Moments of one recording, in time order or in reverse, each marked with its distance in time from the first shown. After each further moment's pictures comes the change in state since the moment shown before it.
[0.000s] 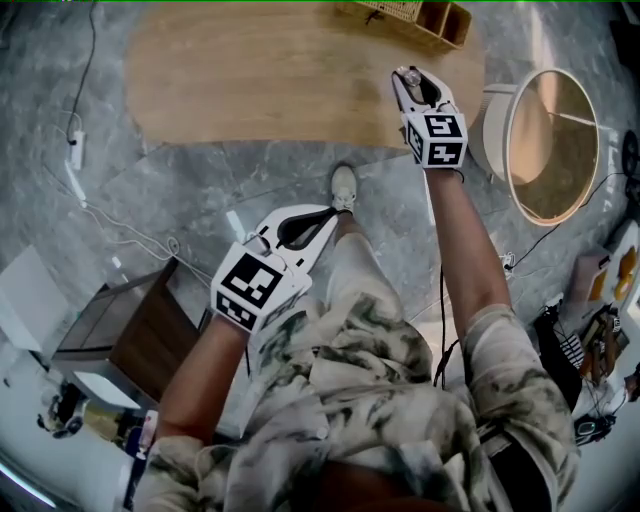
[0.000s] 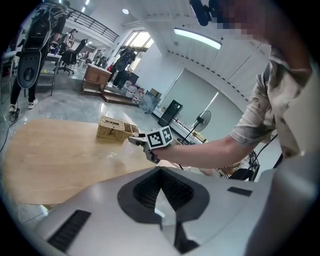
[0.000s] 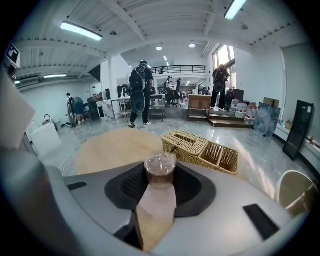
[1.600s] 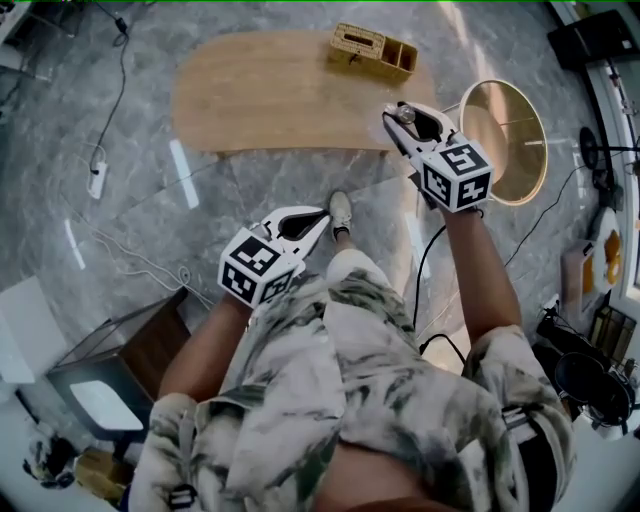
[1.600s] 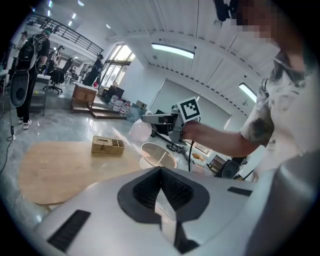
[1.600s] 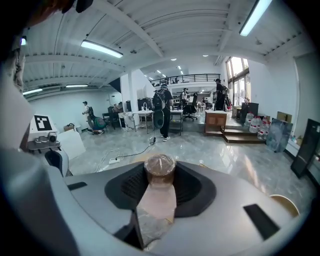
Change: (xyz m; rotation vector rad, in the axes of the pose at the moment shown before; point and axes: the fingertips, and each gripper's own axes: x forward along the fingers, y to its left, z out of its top) left arm -0.226 -0.167 -0.025 0.146 -0.100 -0.080; right arm -0.348 0.211 0.217 -0.069 -0.078 0.156
